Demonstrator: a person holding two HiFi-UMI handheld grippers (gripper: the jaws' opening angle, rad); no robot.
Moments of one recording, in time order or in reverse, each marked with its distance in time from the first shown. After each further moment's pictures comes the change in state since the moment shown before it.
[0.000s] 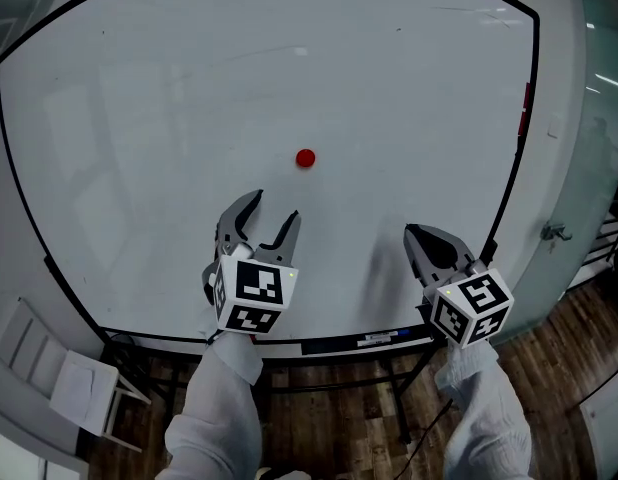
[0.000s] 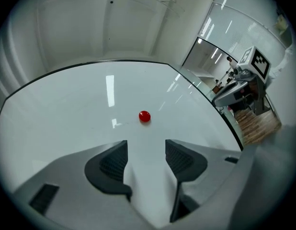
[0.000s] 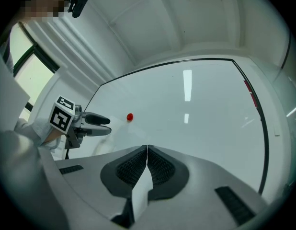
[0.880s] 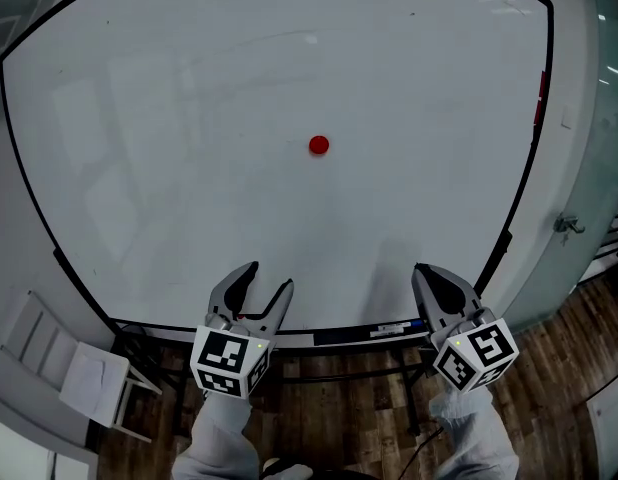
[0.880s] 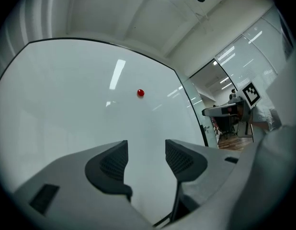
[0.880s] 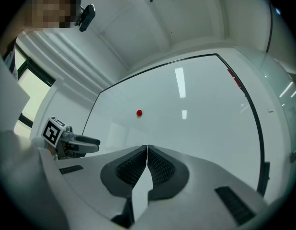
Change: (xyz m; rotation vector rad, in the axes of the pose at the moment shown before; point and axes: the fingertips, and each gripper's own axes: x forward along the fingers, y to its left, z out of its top) left arm -0.090 -0.040 -0.078 -0.347 0.034 -0.151; right arm -0.044 0.046 -0.034 0.151 -0.040 -0.012
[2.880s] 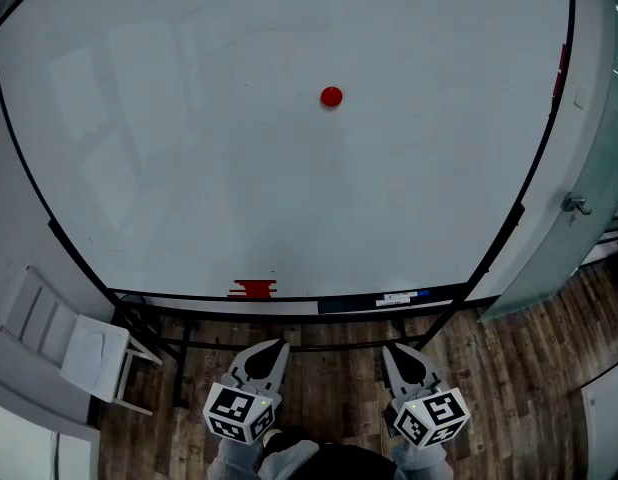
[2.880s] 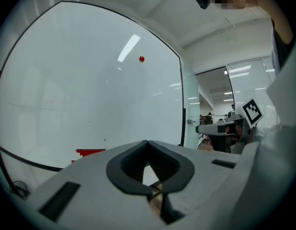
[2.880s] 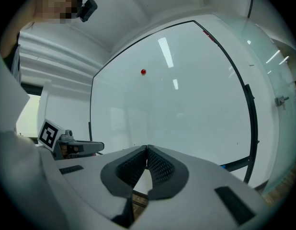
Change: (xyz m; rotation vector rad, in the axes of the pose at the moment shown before) left arm -0.095 -0.076 -0.157 -0.289 0.209 -0.095; right arm -0.082 0.097 -0.173 0.255 0.281 -0.025
